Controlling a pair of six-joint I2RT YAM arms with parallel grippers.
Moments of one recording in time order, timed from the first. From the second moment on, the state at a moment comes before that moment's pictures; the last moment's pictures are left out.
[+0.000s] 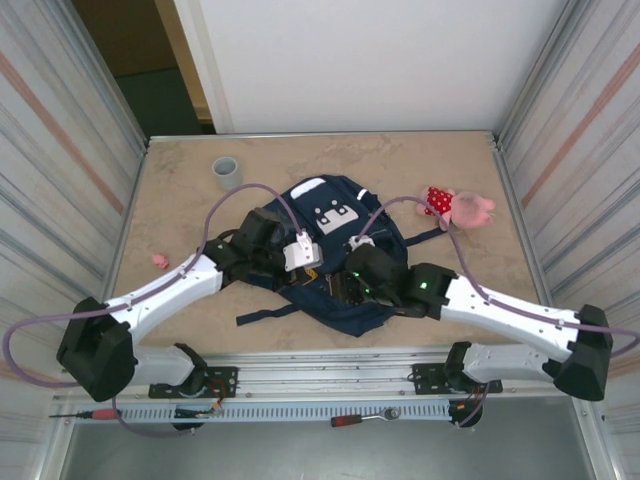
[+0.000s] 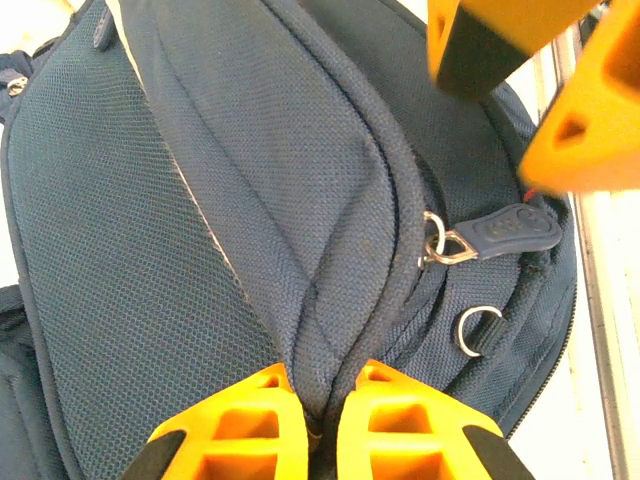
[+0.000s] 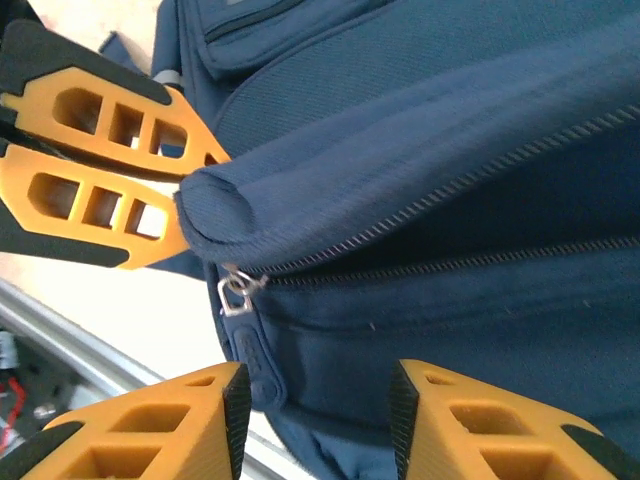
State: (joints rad) left arm -0.68 1.29 0.87 -0.43 0.53 0.58; right arm 1.10 1.14 0.93 -0.64 0.19 0.74
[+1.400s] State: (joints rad) left arm -0.65 1.28 0.88 -0.34 0.58 0.60; right arm 0.82 1.20 1.01 -0.66 -0.18 0.56
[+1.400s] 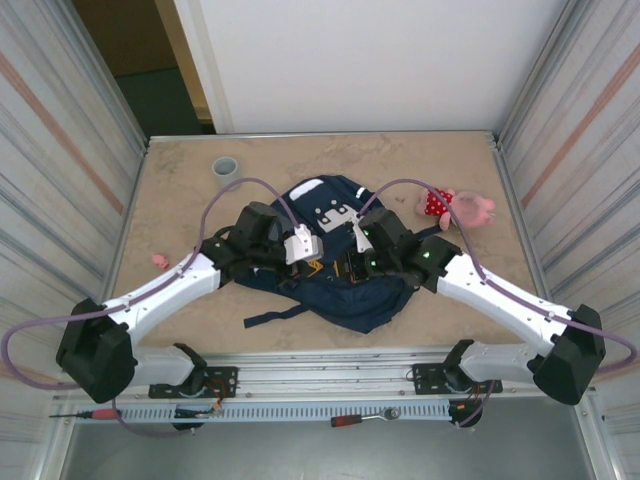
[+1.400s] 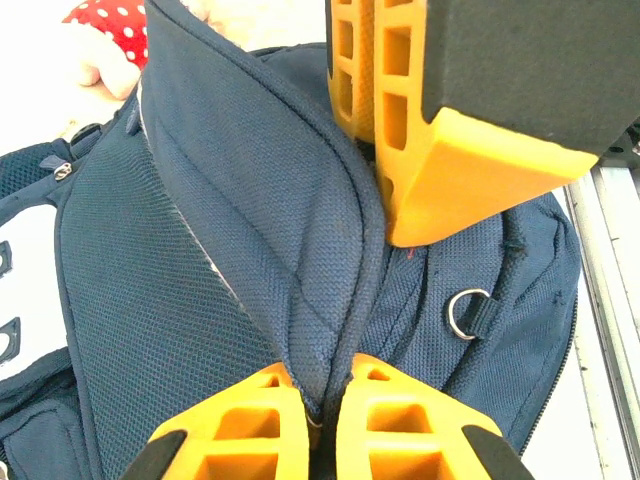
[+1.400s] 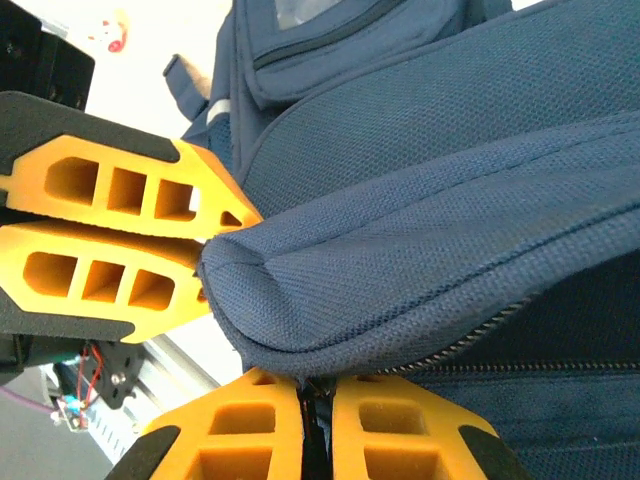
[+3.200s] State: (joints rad) left arm -0.63 1.28 0.87 -0.42 0.53 0.47; right arm 0.94 1.29 1.08 -0.72 -0.07 0.67
